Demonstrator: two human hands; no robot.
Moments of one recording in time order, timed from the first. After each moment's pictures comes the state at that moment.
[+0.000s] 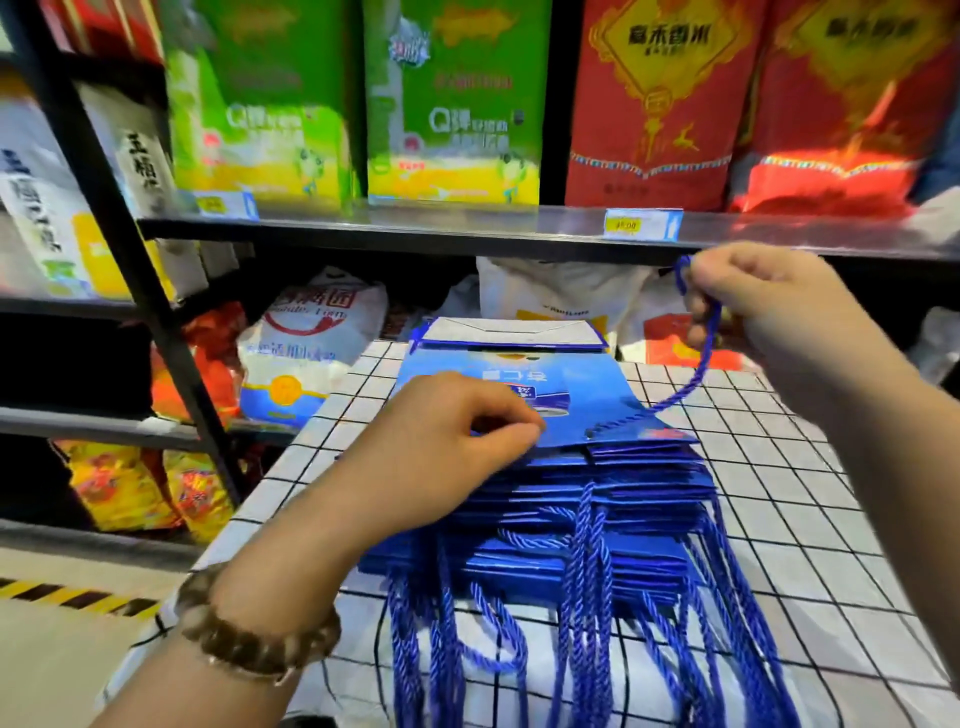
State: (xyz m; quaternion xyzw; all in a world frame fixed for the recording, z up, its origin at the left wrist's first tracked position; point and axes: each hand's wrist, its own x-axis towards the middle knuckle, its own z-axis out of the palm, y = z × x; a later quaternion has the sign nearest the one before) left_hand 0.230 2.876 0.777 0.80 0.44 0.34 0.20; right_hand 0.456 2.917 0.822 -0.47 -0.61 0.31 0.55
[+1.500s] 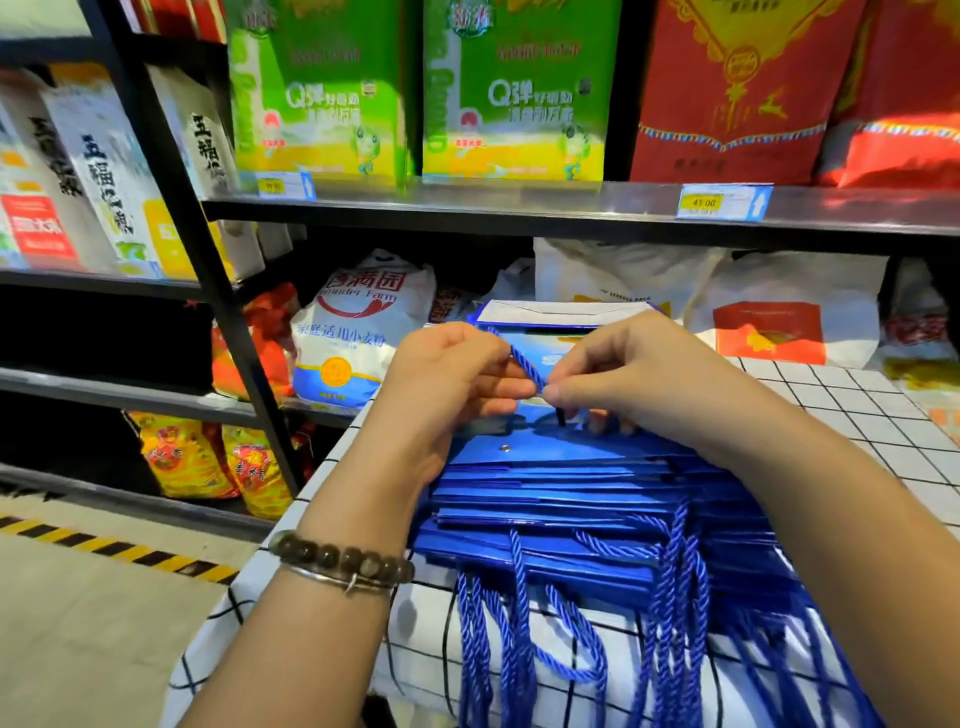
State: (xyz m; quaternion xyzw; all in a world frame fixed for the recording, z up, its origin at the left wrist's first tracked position) left_hand 0.205 2.902 0.773 0.46 0.46 0.56 0.51; right_hand 0.355 2.910 0.792 -0.47 -0.75 0.36 0.31
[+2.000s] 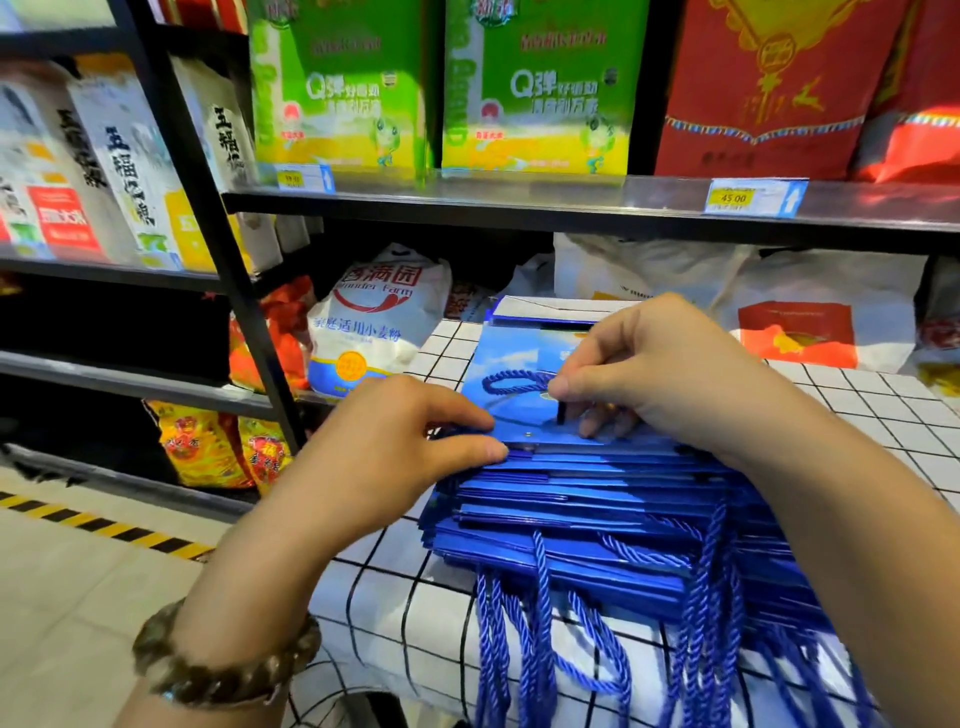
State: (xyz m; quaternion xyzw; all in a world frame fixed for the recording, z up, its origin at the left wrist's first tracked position) left_hand 0.154 2.871 0.765 0.74 0.60 0.26 0.16; right_hand 0.341 2.908 0.799 -0.48 -0.73 0.38 0.31
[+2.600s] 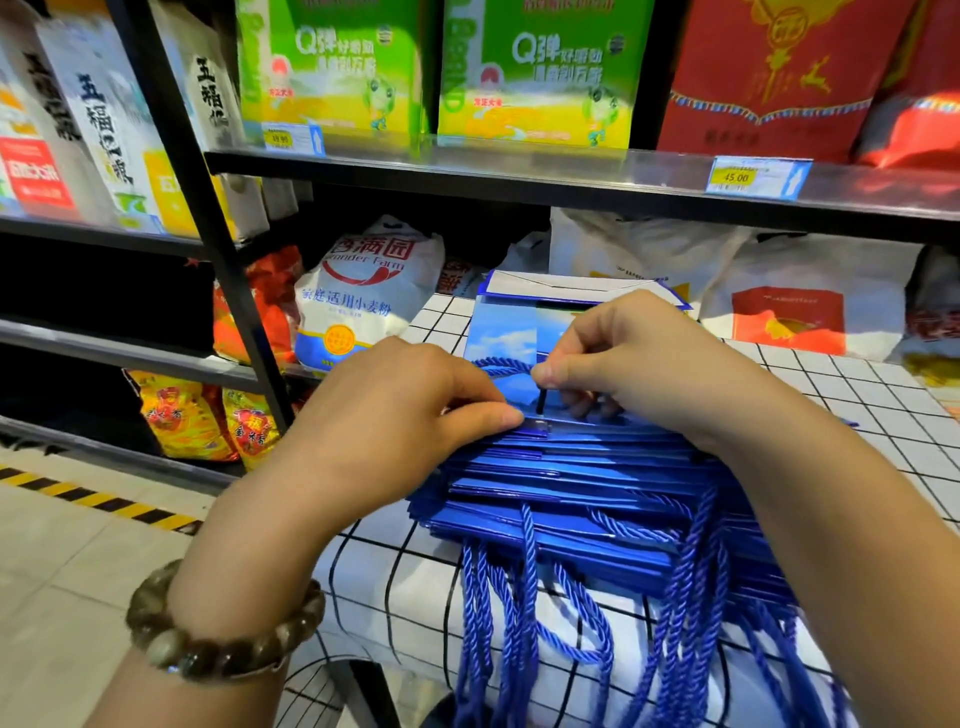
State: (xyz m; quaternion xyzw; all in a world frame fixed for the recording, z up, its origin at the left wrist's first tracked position) left_hand 0.163 2.868 0.766 0.77 0.58 0.24 0.09; right_hand 0.336 2.911 0.788 -0.50 -0.73 0.37 0.27
